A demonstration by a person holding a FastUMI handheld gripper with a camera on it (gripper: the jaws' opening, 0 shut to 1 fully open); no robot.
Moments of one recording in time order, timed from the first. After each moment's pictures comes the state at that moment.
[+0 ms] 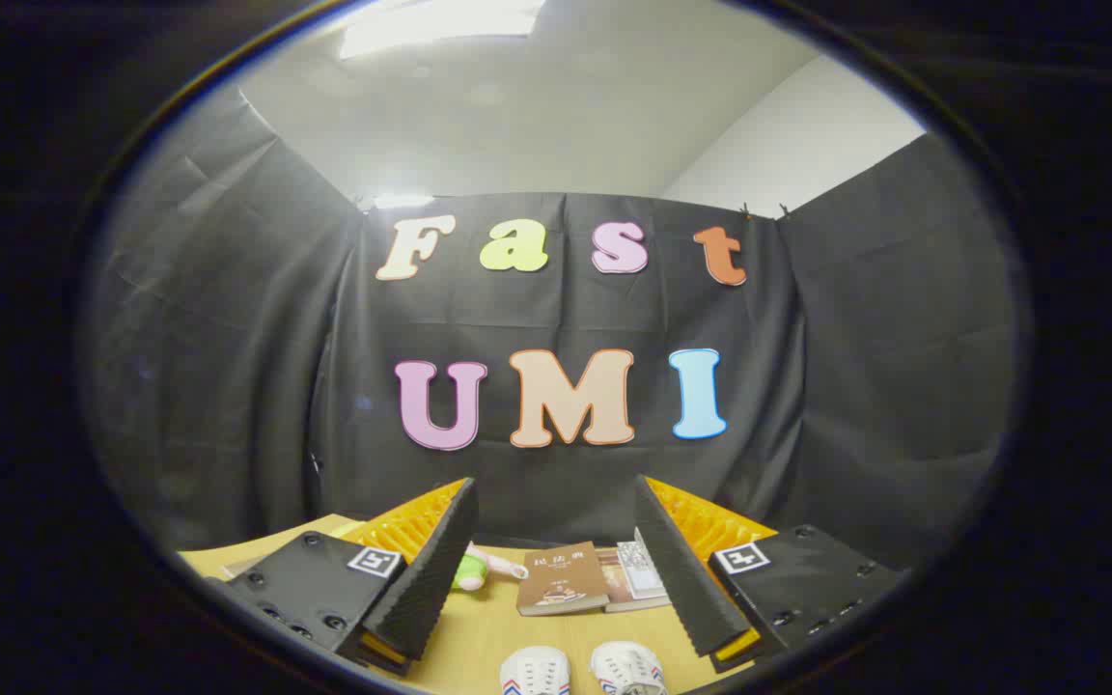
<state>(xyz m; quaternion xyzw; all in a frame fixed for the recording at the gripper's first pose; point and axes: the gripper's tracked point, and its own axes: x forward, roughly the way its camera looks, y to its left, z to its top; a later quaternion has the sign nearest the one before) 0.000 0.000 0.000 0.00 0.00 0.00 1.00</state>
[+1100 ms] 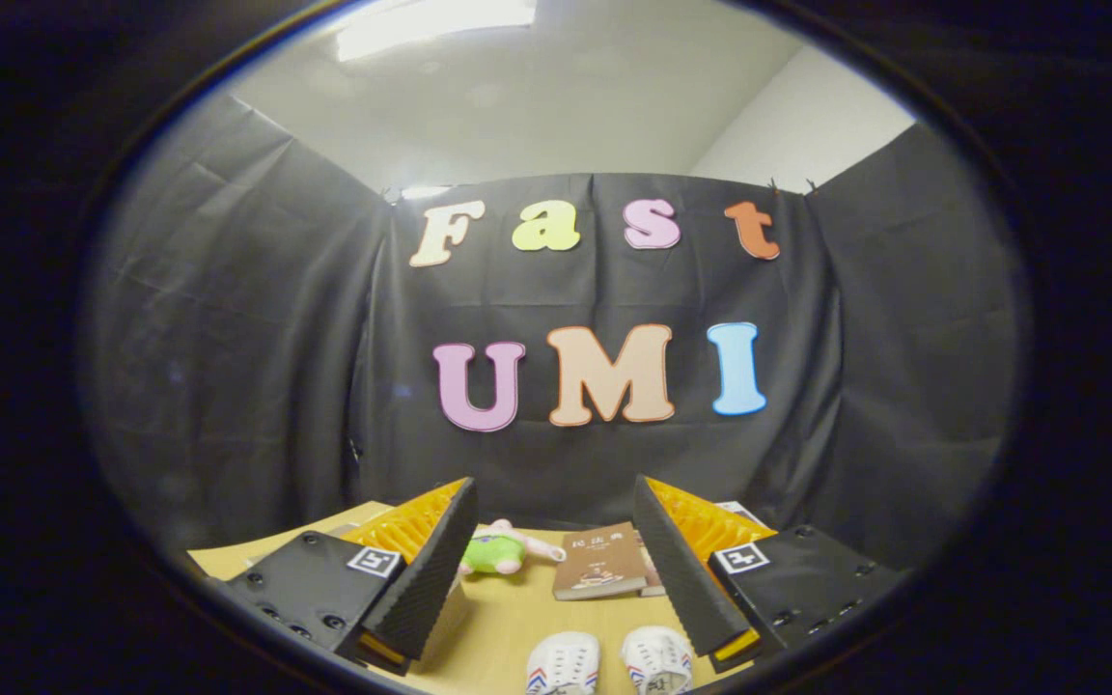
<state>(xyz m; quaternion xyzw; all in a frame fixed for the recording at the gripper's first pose) -0.006 0.032 -0.032 0.04 0.04 0.07 1.00</state>
